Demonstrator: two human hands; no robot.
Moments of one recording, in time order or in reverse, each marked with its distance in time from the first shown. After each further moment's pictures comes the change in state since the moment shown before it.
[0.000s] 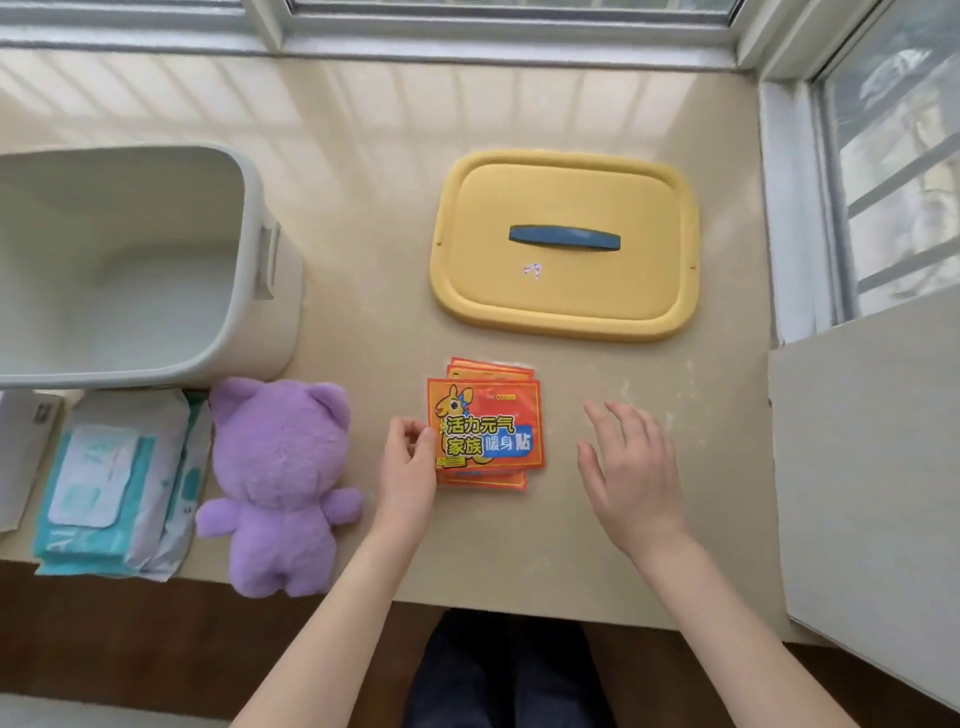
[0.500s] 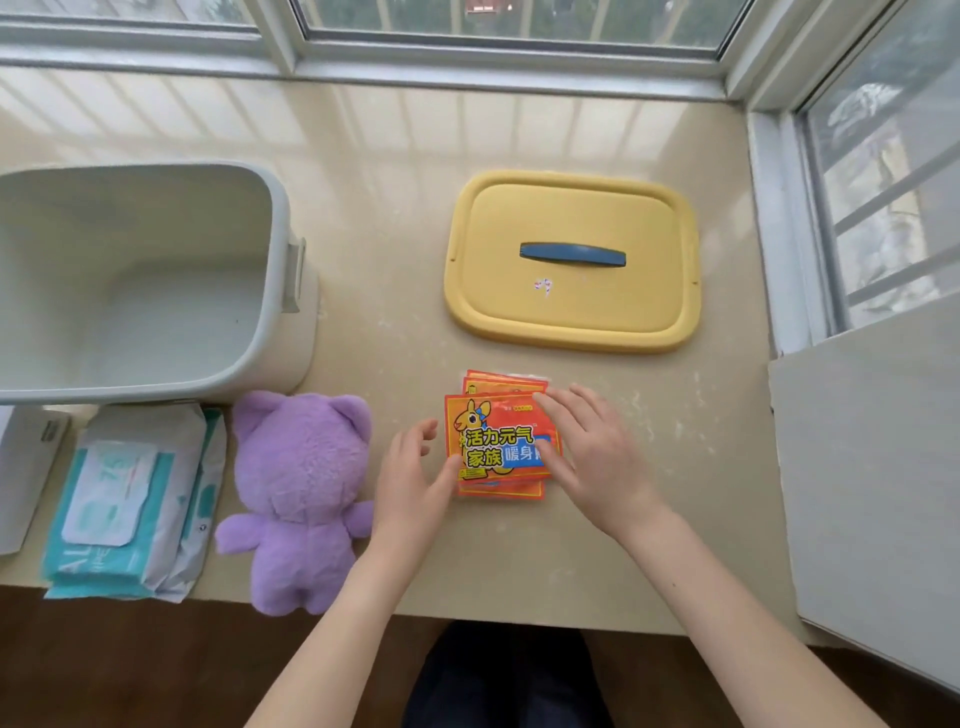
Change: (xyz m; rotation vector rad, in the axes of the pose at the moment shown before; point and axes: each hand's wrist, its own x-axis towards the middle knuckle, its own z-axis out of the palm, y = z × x) left_hand 0.005 -0.006 -0.032 0.369 -0.106 0.324; right_hand 0.030 -0.047 -0.006 0.132 -0.084 -0.229
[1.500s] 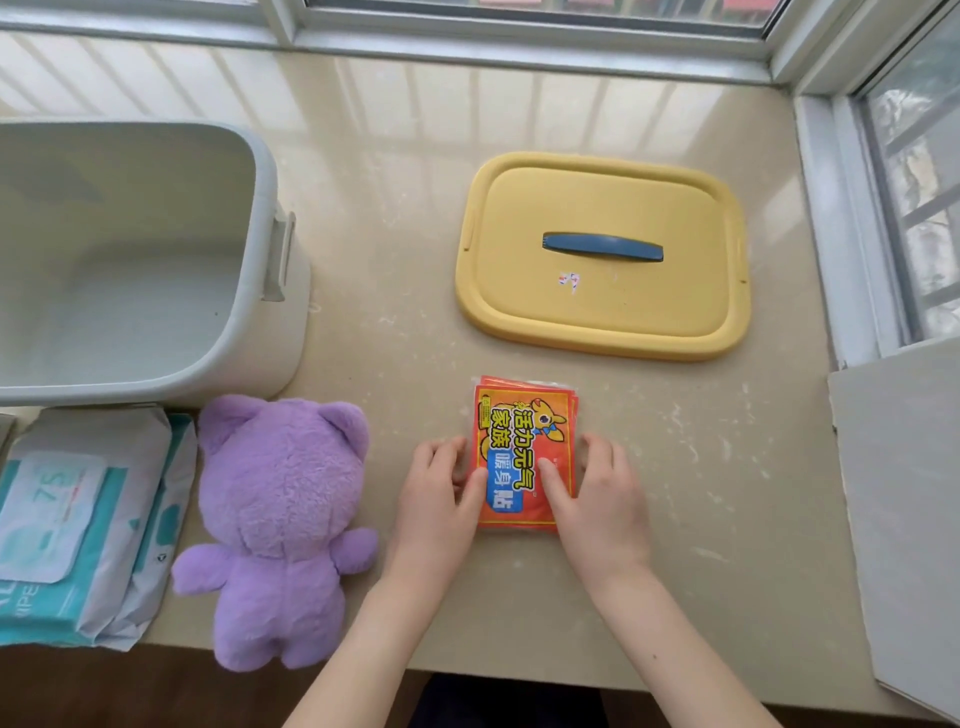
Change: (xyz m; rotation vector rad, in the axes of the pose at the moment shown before) left_hand 0.013 -0.018 0.030 0.030 -0.021 0.112; right_hand -0.002 -0.018 0.067 0.089 0.143 0.540
